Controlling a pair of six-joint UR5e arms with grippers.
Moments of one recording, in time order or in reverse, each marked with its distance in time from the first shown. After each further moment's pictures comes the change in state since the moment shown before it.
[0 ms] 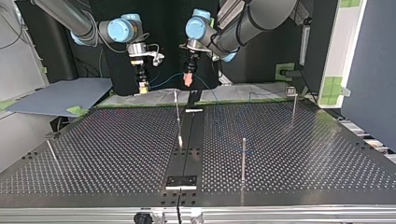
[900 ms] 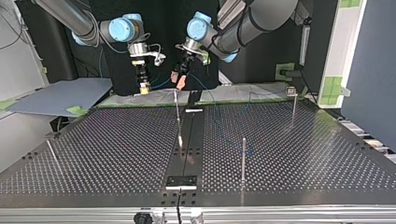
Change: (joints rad) left arm 0.011 0.000 0.001 0.099 0.196 -0.214; right arm 0.016 -0.010 -0.001 -0.013 0.011 -0.016
